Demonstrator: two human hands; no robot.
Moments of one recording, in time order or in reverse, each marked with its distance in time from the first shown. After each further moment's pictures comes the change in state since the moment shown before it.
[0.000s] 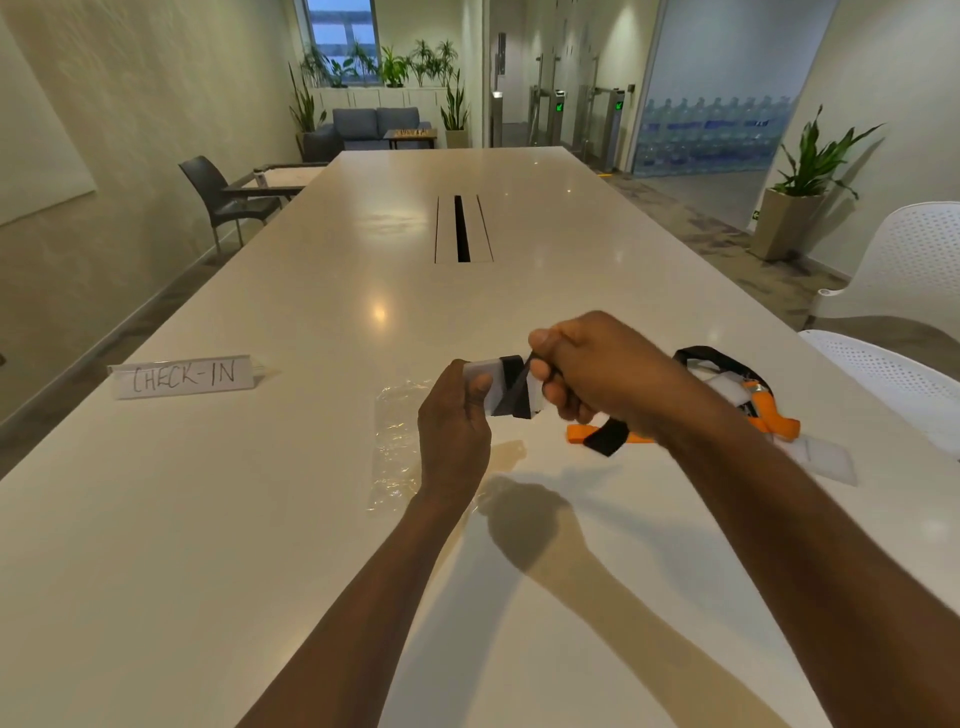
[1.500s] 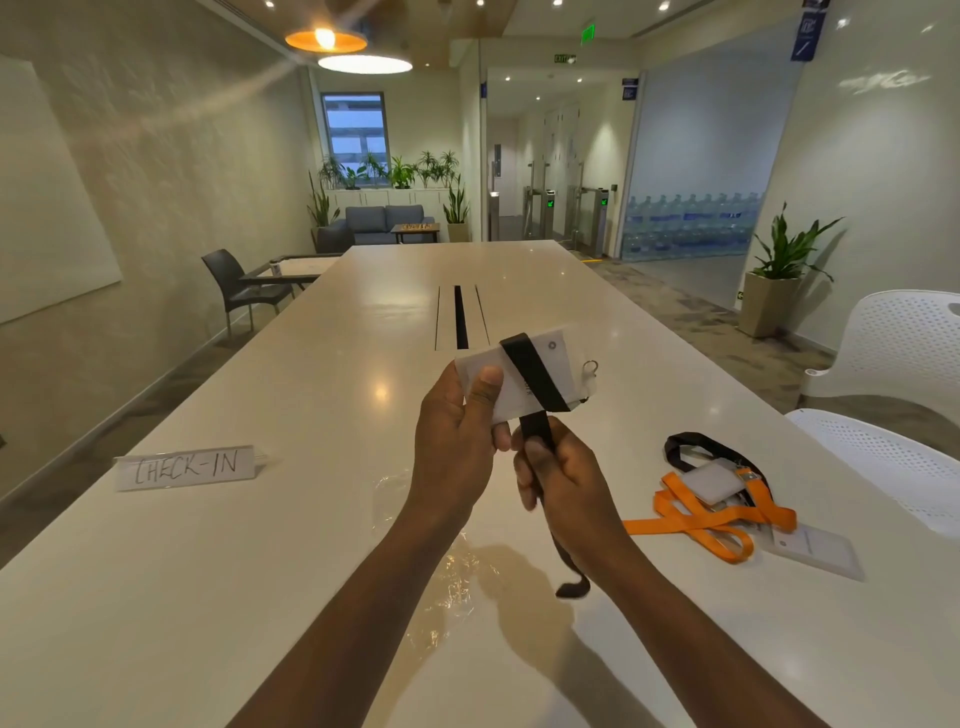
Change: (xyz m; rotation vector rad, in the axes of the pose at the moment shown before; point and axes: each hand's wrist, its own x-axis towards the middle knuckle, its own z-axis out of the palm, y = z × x) left_hand 0.064 0.098 -0.029 -0.464 -0.188 -0.137; right_hand 0.038 0.063 0.038 0.463 0.193 -0.460
